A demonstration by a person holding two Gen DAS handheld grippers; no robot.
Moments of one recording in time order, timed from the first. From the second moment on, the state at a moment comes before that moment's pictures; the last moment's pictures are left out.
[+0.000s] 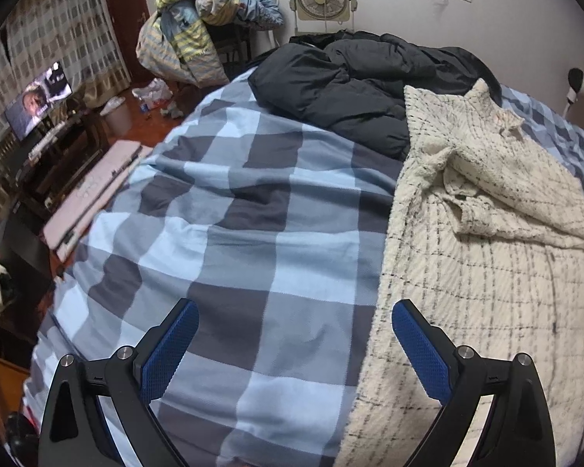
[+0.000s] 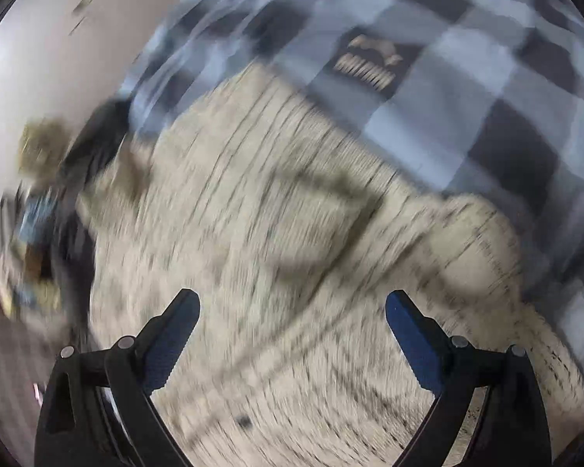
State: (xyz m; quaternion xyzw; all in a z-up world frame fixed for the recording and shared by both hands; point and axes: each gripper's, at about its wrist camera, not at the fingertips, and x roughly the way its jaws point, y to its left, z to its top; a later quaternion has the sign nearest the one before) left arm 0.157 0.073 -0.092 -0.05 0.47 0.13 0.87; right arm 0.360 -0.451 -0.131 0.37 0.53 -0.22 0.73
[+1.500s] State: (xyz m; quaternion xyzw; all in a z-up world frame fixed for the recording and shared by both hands) left arm 0.160 0.069 -0.101 -0.07 0.49 0.10 0.86; right arm 0.385 -0.375 -0.165 -0.34 0.54 -0.15 0.76
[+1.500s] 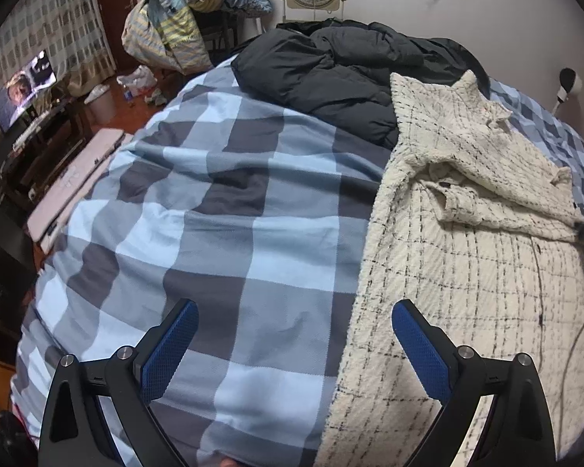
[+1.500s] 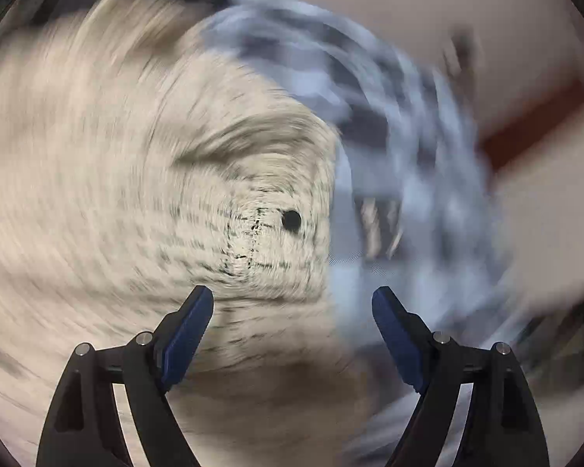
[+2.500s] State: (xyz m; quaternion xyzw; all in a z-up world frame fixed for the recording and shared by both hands) left arm 0.165 0.060 -0.099 -0.03 0.48 0.11 0.87; right arm 0.308 -0.468 -0.128 0.20 0.56 -0.15 0.79
